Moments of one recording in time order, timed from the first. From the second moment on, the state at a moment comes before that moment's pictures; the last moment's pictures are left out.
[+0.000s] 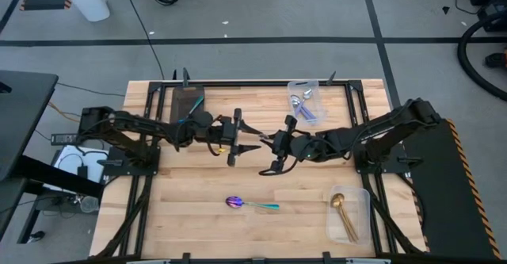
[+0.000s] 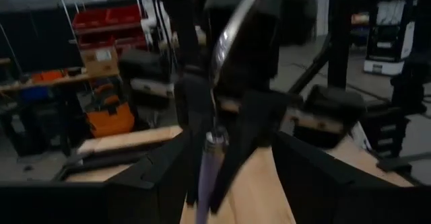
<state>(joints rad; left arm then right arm) 0.05 1.48 0.76 0.77 0.15 0.12 0.24 1.45 1.01 -0.02 0.63 0.02</state>
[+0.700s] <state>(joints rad) 0.05 1.45 0.76 0.33 0.07 -0.04 0.12 1.42 1.01 -0.25 0.62 0.14</state>
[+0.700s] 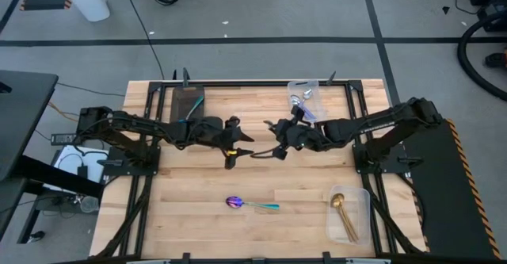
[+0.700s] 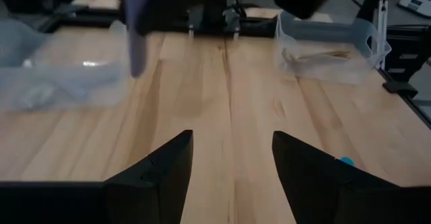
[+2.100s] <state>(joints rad) -0.03 1.46 0.76 0.10 0.07 0.16 -0.38 1.42 1.01 -0.61 0.47 0.32</state>
